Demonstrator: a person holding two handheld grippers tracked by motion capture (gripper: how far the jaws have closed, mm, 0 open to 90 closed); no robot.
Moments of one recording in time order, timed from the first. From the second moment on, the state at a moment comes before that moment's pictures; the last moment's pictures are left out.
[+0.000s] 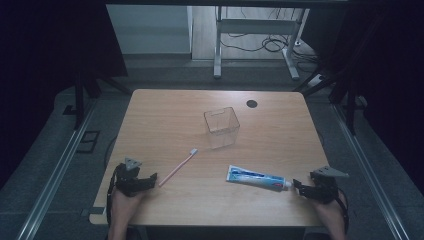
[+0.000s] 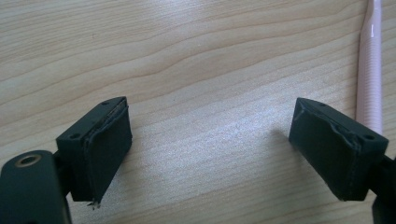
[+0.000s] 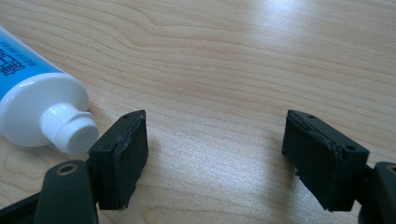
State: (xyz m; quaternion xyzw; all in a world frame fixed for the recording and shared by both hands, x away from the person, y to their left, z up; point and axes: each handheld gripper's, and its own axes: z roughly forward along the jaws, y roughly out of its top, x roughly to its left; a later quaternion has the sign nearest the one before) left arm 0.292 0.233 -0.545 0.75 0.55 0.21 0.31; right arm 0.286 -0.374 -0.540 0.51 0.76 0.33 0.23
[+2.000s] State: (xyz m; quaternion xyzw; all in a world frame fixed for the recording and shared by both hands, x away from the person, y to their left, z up) left arm 0.310 0.211 -0.521 0.82 0.47 0.13 0.28; right arm 0.286 -0.373 -0.540 0.51 0.76 0.33 0.22
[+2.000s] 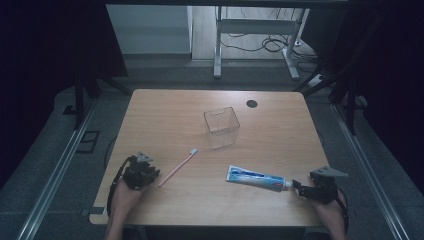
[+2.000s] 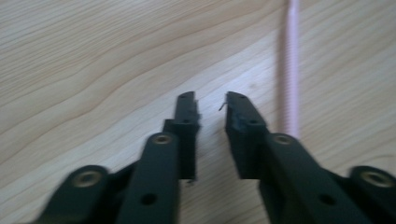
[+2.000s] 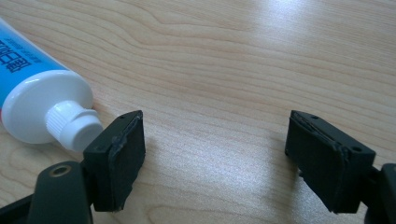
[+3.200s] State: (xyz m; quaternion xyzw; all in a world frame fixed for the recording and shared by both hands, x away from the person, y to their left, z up) left arm 0.315 0.158 -0.518 0.86 0.42 0.07 0.27; right arm 0.287 -0.373 -0.540 0.50 0.77 0.33 0.22
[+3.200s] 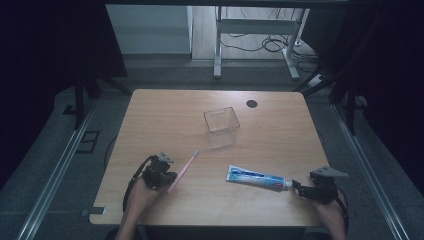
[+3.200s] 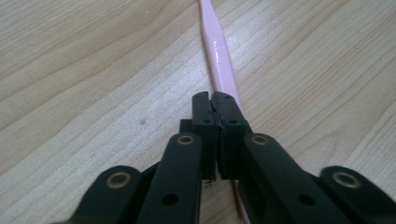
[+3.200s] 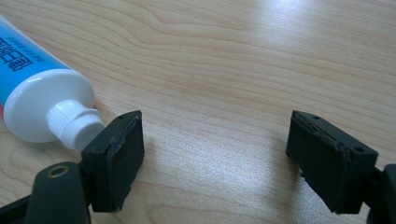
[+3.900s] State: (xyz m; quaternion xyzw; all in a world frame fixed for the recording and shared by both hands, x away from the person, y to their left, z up) left arm 0.352 0.125 -0.498 0.87 0.44 0.03 0.22; right arm 0.287 -0.373 -0.540 0.50 0.77 0.33 0.22
